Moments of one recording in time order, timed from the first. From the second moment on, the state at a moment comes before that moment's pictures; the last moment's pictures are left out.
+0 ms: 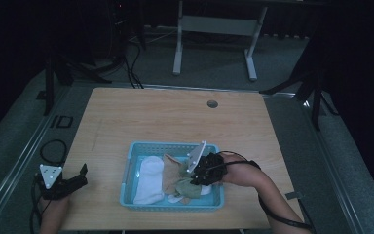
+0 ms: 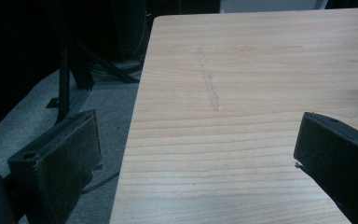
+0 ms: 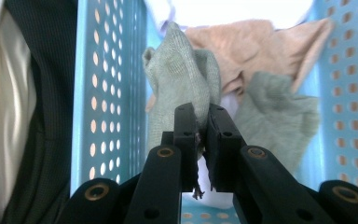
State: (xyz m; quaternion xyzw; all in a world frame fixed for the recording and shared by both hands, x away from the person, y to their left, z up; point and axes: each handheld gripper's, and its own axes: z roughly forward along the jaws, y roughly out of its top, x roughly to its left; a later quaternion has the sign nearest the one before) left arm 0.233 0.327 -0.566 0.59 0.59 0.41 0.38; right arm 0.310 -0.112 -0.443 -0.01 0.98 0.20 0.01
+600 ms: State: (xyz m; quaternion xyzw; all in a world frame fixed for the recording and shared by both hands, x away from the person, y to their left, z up) left arm 0.233 0.327 -0.566 0.59 0.59 0.41 0.38; right arm 0.311 -0.154 -0.376 0.02 0.96 0.26 0.07
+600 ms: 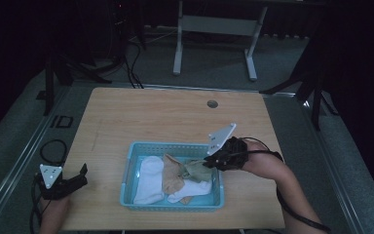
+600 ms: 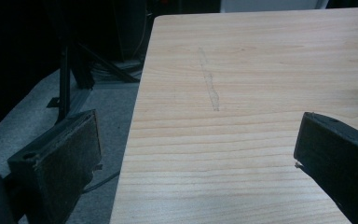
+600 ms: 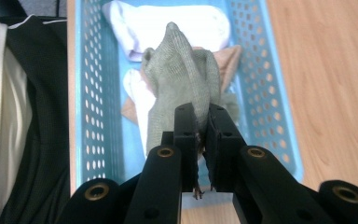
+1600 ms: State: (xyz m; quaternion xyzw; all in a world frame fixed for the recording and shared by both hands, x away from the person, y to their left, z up) left arm 0.234 0.327 -0.567 0.59 0.59 0.41 0.38; right arm 0.320 -0.275 -0.376 0.17 0.94 0.27 0.12
